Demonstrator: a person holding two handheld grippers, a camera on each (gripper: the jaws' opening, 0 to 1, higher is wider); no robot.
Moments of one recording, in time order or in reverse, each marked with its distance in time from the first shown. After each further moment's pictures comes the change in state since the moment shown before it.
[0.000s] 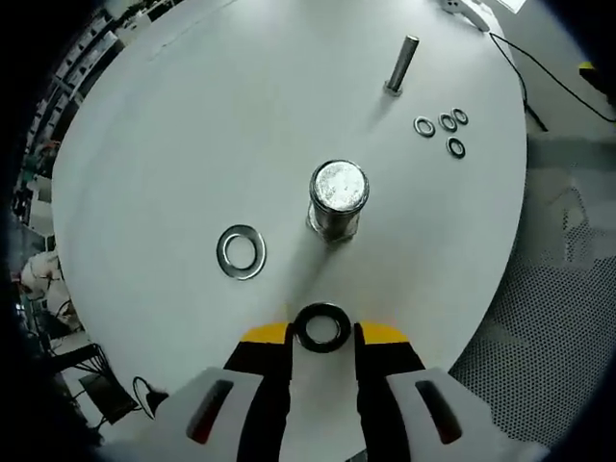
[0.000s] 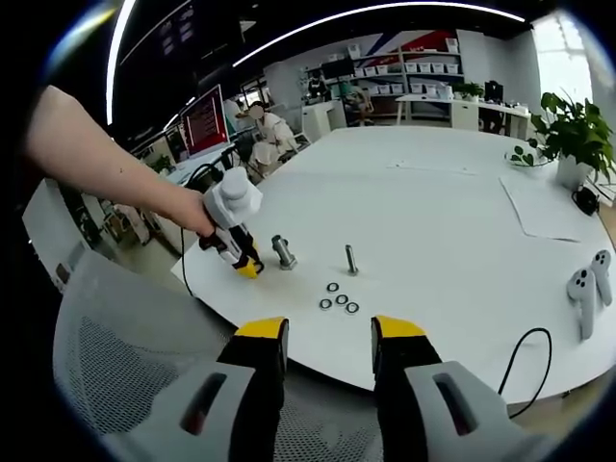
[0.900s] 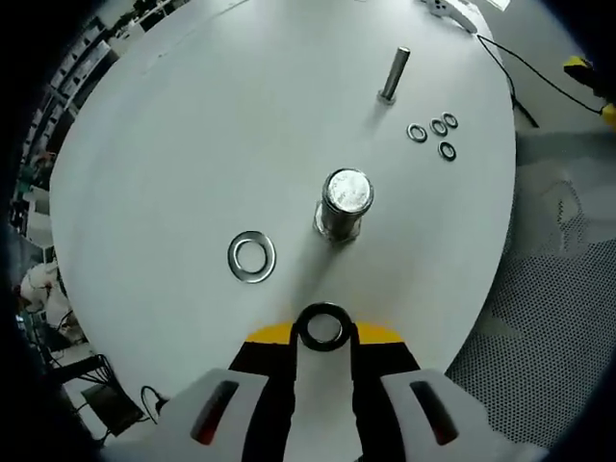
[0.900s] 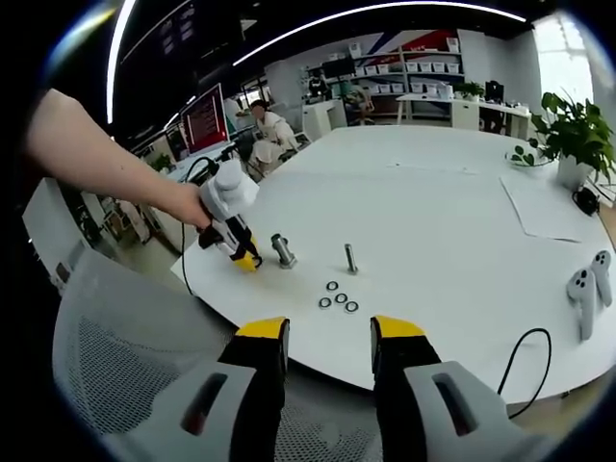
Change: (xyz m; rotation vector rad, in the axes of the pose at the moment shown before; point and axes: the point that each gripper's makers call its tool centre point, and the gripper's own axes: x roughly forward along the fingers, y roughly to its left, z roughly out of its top) left arm -0.012 0.006 0.003 0.037 -0.041 -0.020; right arm 0.000 -0.002 0.000 0.001 0.002 0.000
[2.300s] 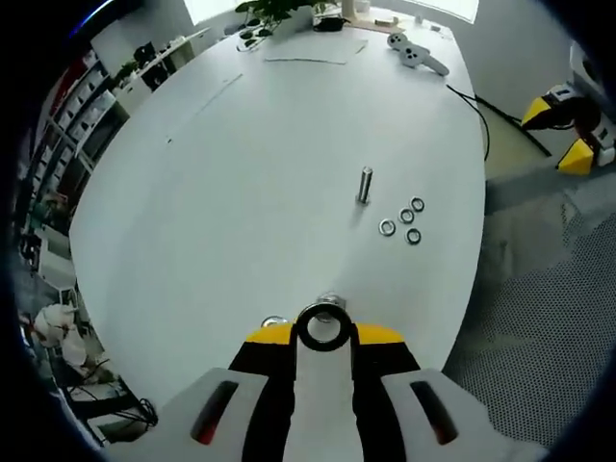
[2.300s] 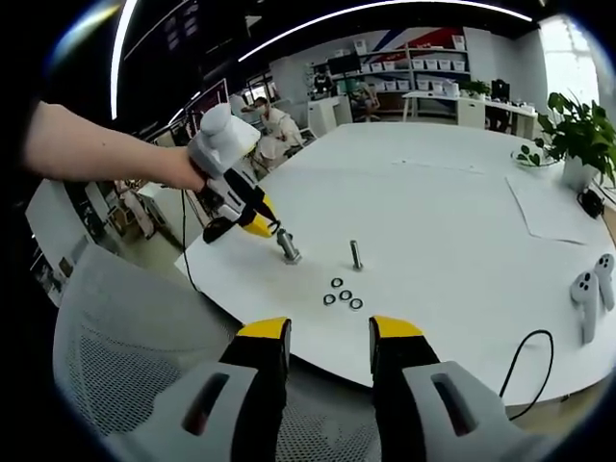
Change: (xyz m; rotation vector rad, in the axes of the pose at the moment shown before) left arm -0.057 -0.009 0.068 0.115 -0.199 0.060; right arm 0.001 0.004 -0.003 -0.018 0.019 0.022
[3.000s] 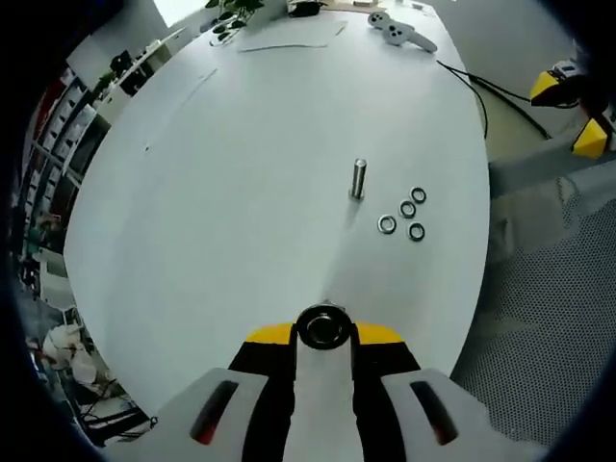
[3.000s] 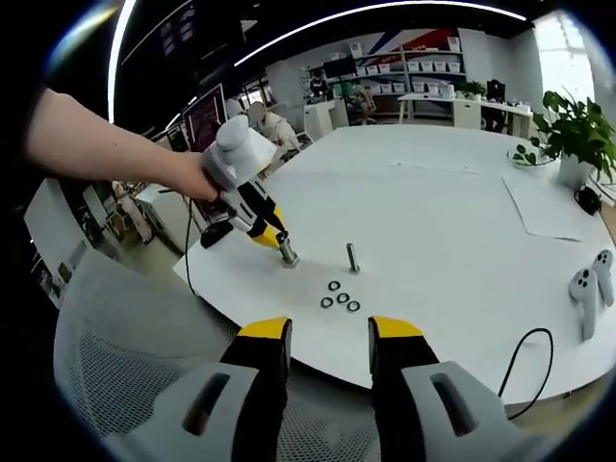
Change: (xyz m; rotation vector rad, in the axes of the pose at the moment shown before) left arm 0.020 0.002 0.010 0.044 0.048 -0.018; right arm 0.000 -0.003 0.002 0.020 -0.015 -0.011
